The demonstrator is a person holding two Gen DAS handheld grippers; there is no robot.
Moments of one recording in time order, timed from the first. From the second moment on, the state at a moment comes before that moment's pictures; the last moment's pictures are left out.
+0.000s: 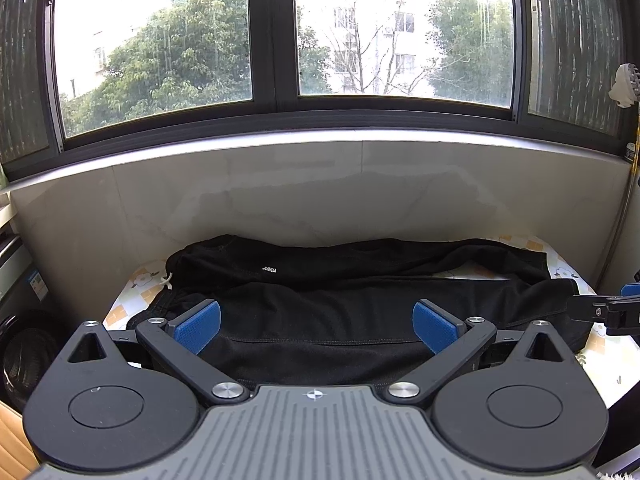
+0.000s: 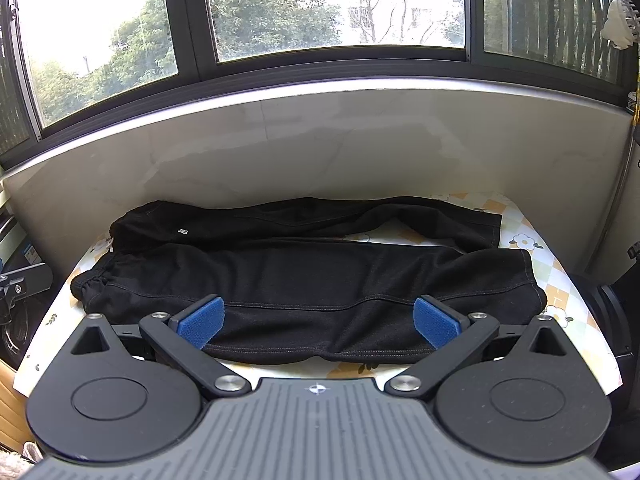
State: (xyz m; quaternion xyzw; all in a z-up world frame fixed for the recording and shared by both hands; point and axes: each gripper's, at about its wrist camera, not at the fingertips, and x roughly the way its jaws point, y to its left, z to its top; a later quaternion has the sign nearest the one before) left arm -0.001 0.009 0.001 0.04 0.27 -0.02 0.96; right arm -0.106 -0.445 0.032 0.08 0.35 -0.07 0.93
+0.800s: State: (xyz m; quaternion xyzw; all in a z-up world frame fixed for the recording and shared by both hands) left arm 0.000 0.011 0.000 0.04 0.28 -0.02 0.96; right arm -0.106 -0.444 0.032 0.08 0.35 -0.07 0.93
